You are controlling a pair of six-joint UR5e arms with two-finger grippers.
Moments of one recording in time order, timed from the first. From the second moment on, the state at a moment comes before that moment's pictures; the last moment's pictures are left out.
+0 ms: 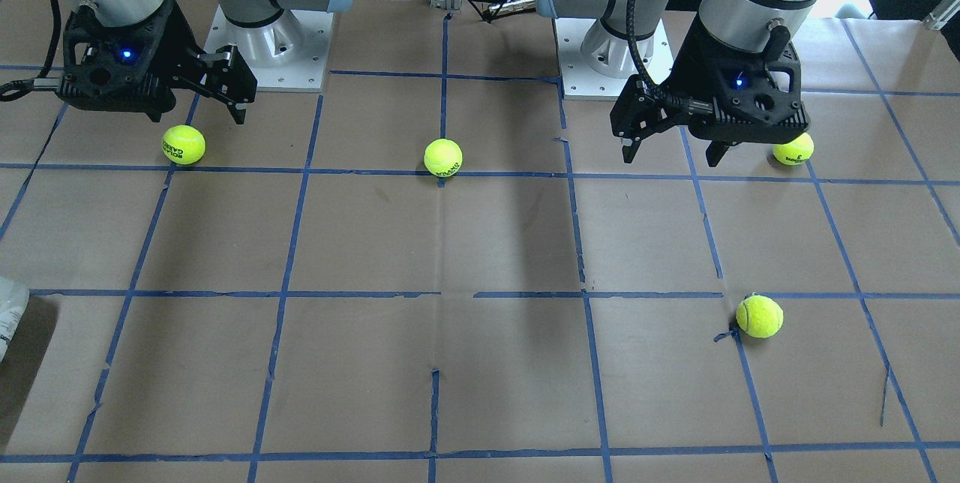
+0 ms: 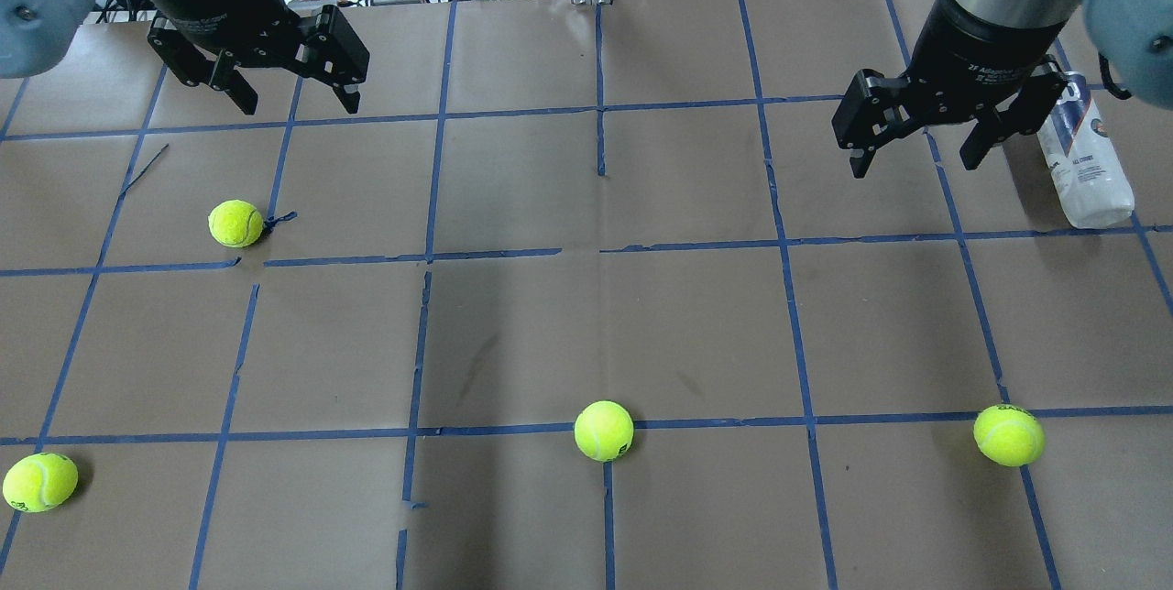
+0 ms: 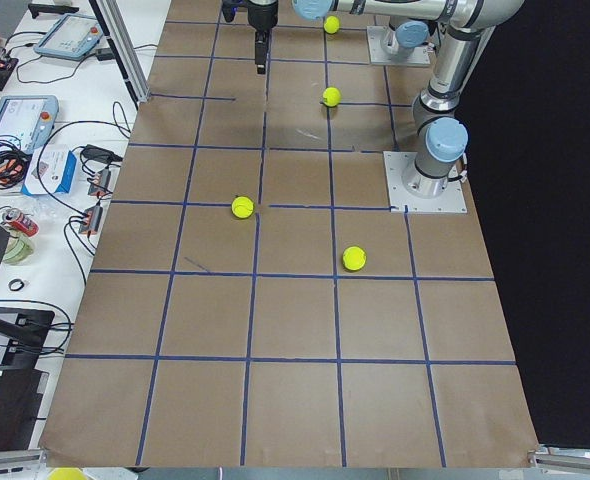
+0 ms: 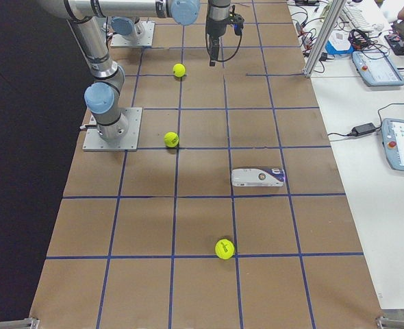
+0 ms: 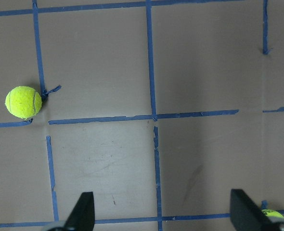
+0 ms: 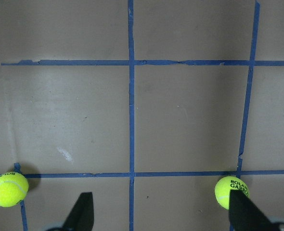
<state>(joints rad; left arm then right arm) -1.56 -1.64 -1.45 -1.58 1.58 0.05 1.52 -1.60 1.59 -1.49 -1.61 -0.06</state>
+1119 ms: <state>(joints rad) -1.56 -1.64 -1.45 -1.58 1.58 0.05 1.52 -1.60 1.58 -1.49 -1.60 -0.05</state>
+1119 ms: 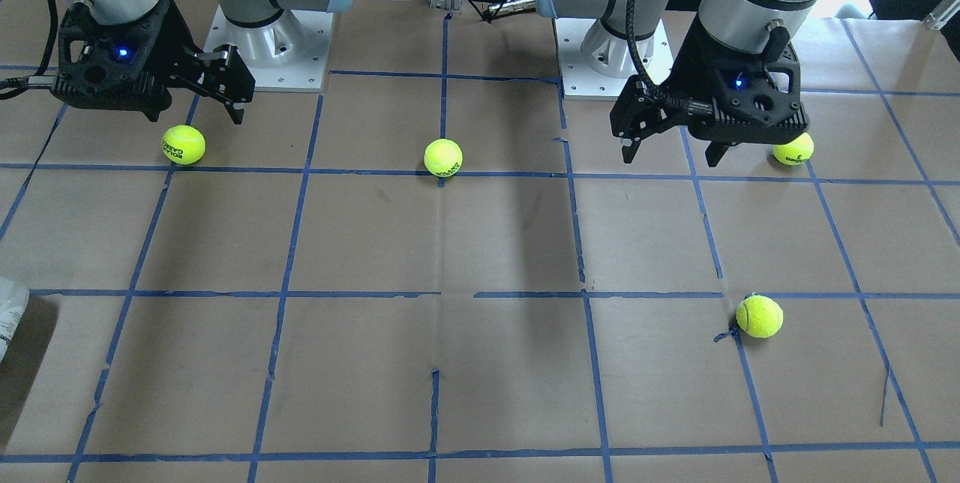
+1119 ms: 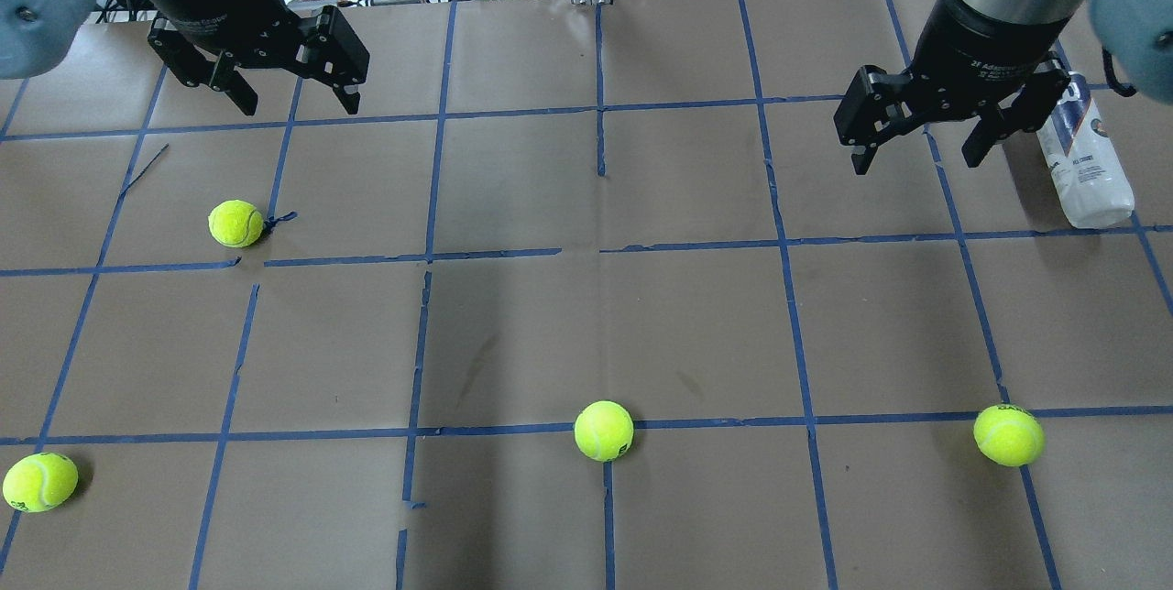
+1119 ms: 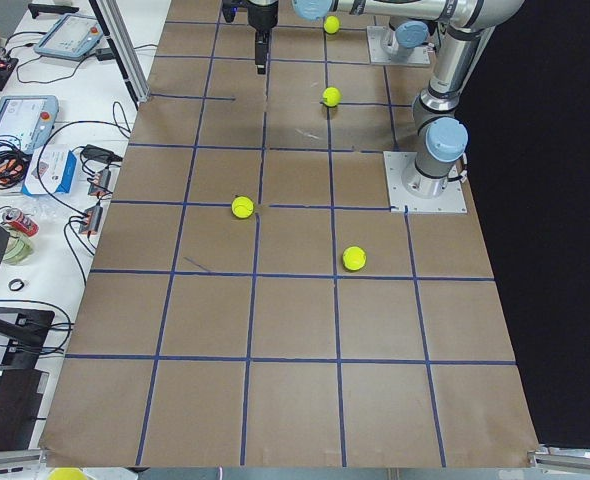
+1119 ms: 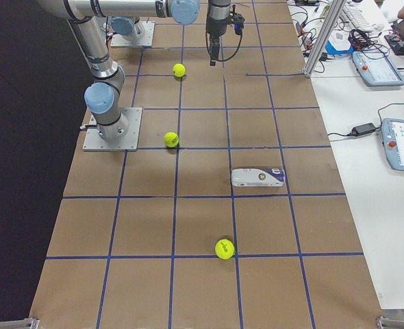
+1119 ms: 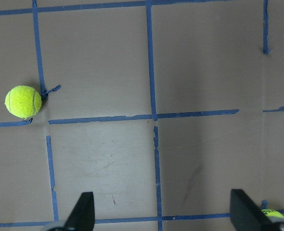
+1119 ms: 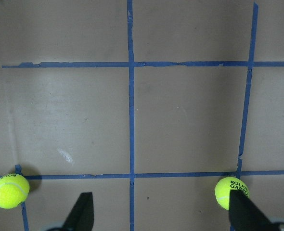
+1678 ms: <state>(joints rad) -1.56 -1.64 -1.45 -1.58 1.58 0.05 1.41 -1.43 1.45 -1.54 -1.64 -0.06</state>
